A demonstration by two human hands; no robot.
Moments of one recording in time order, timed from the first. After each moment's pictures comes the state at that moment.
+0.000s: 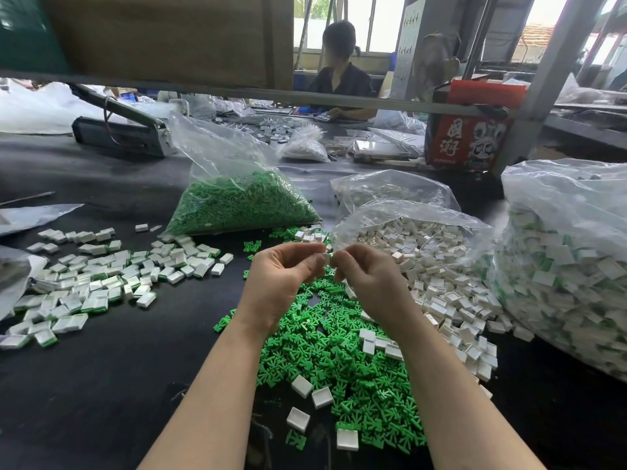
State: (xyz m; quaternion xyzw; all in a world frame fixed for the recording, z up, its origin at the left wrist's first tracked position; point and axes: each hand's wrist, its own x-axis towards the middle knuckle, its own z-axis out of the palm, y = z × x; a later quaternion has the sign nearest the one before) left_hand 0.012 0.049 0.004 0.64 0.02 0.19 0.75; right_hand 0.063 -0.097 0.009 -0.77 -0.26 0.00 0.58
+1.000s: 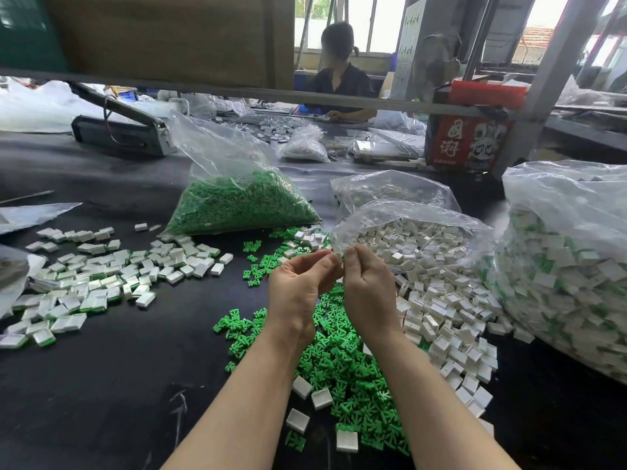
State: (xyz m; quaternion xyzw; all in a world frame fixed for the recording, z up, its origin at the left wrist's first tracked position) left_hand 0.024 0.013 -0.002 0.45 0.13 0.18 0.86; right_hand 0.055 -0.076 -0.005 -0.80 -0.16 -0.15 0.56
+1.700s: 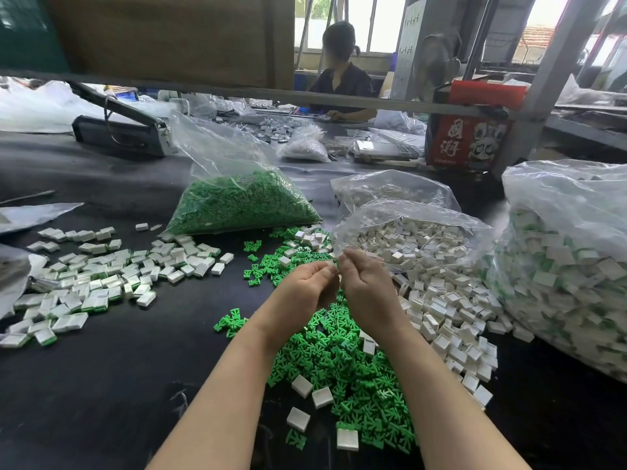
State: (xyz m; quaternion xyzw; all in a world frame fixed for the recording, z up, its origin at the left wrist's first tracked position) left_hand 0.015 0.033 -0.005 0.72 -0.02 0.03 0.69; right_hand 0.061 -0.086 -0.003 -0.81 -0.25 -0.07 0.52
